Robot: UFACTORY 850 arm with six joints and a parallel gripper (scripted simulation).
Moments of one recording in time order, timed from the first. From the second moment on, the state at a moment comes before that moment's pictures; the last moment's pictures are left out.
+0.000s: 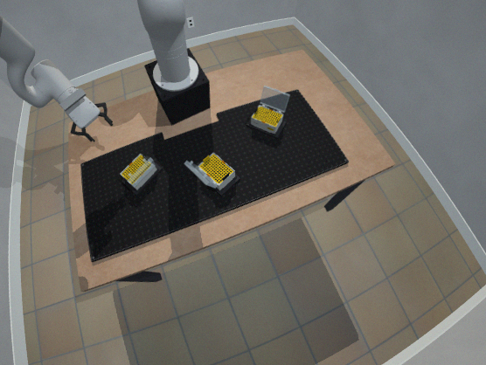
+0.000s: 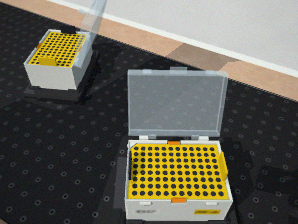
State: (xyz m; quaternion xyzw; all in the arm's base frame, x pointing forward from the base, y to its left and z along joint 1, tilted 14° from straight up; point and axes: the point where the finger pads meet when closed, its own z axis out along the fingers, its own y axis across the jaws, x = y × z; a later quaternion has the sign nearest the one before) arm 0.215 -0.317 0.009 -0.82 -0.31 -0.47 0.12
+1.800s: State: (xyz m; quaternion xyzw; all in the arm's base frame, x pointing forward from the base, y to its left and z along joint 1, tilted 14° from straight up) arm 0.321 -0.260 0.047 -0.76 -0.45 -0.44 0.16
